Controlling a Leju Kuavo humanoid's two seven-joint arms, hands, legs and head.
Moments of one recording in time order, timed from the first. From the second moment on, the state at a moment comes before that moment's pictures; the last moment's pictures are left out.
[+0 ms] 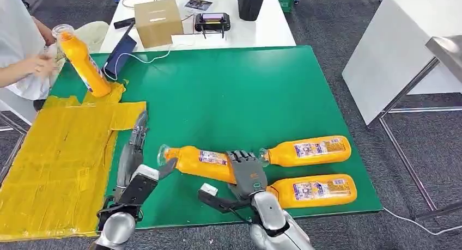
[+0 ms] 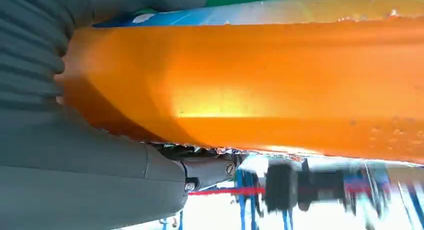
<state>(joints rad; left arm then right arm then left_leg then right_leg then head) -0.05 -0.08 -0.26 -1.53 -0.60 0.28 -0.27 -0.17 0.11 0.57 -1.12 1.21 -0.46 0.18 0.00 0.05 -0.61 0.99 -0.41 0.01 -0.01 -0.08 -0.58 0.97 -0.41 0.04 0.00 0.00</state>
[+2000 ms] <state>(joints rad) -0.03 -0.03 -0.40 -1.58 -0.11 -0.05 -0.33 -0.14 0.17 0.72 -1.21 0.81 -0.58 -0.28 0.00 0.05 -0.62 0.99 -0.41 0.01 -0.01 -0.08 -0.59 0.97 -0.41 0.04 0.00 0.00</state>
